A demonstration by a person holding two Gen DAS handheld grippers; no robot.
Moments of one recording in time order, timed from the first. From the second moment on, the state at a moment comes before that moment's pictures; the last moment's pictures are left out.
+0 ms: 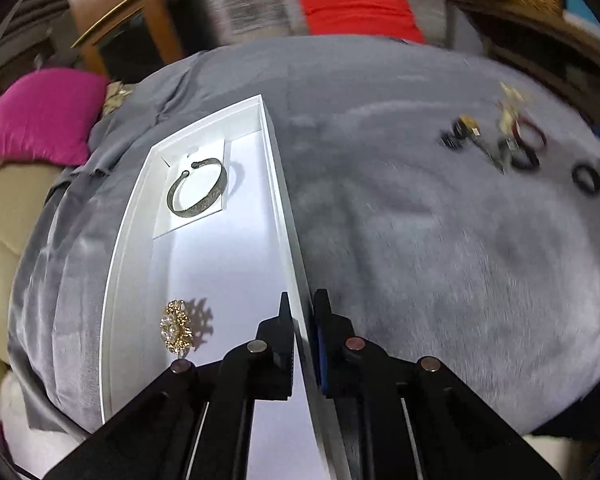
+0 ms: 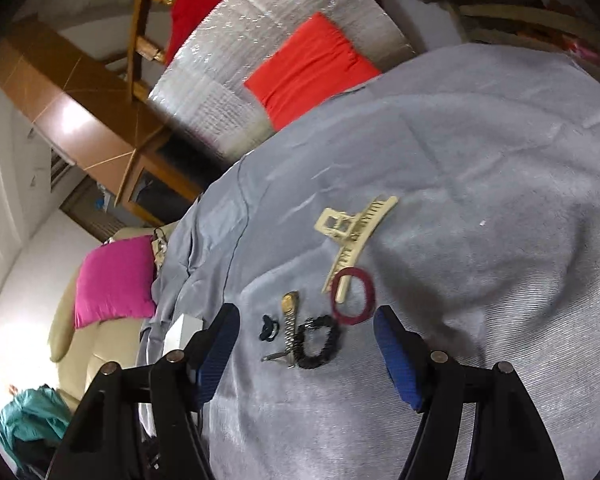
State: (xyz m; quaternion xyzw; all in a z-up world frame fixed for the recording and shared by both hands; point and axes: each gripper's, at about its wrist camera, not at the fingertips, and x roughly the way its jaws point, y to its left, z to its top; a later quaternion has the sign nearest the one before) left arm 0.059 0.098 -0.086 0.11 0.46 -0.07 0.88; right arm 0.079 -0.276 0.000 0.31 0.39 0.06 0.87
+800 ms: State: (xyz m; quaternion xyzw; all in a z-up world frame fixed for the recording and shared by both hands) left arm 0.057 0.064 -0.032 0.07 0.36 -0.12 0.92; right arm 0.174 -0.273 -0.044 0.29 0.45 0.03 0.85
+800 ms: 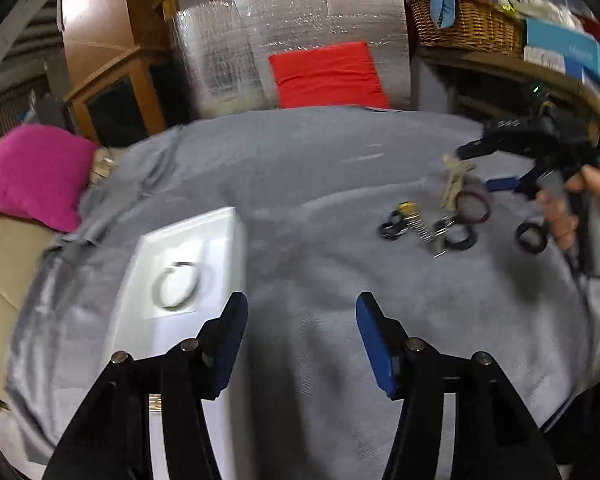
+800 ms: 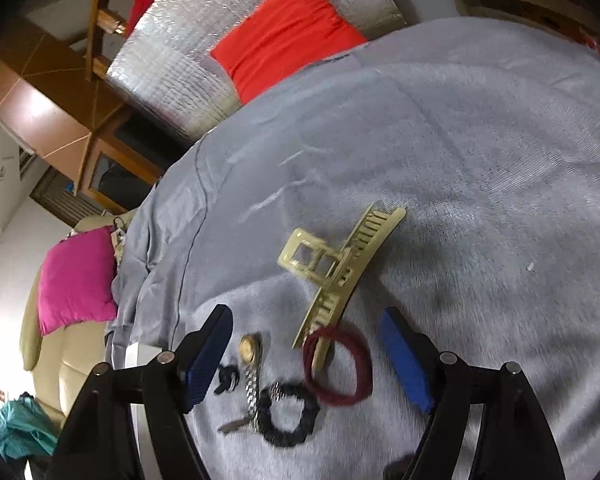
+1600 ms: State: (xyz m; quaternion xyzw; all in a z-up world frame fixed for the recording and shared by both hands) left arm 0.113 -0.024 -0.064 -0.04 0.44 -0.26 0.86; right arm 0.214 -0.271 -0.062 0.26 0.46 -0.01 0.85
